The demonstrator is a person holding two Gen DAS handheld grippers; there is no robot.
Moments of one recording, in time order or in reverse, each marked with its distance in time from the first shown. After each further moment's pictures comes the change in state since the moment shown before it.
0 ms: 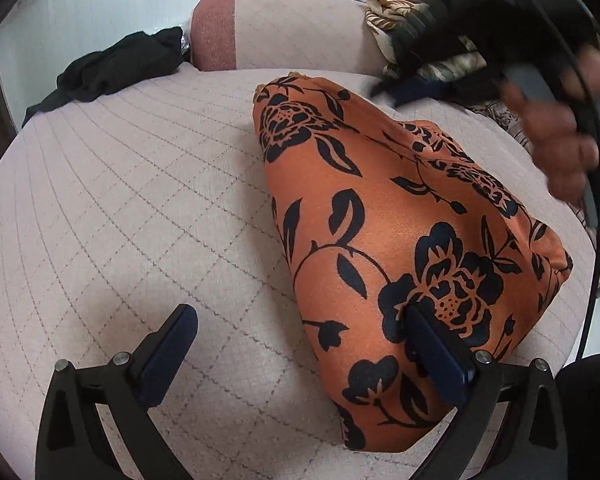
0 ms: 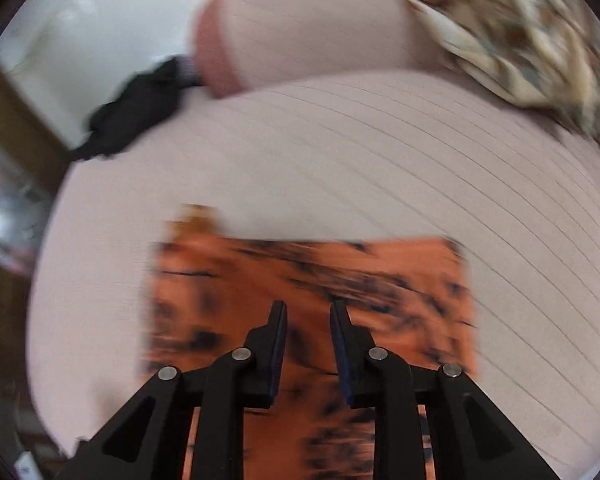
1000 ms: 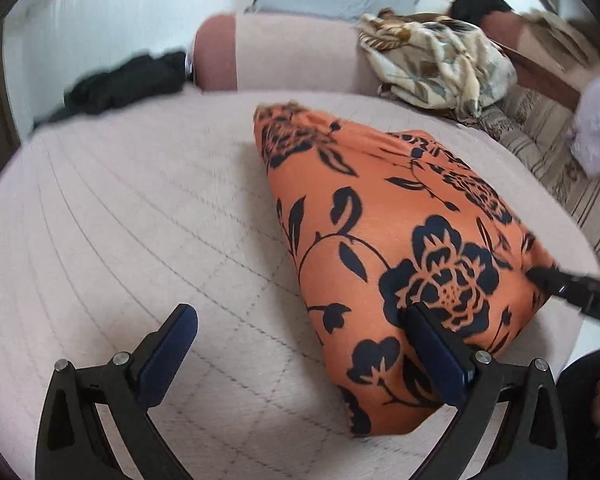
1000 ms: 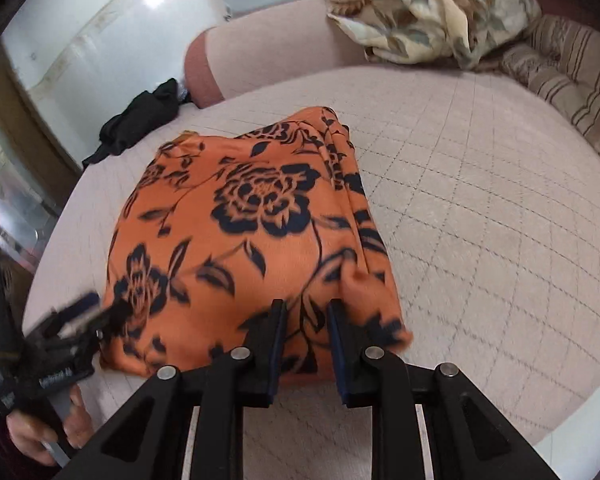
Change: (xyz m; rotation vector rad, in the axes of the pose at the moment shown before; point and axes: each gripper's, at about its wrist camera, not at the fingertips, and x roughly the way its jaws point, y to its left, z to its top) left arm -0.024 -0.001 -0.015 0.048 -0.129 0.023; right arm -0.088 -0.078 -0.196 0.102 -0.178 -0.061
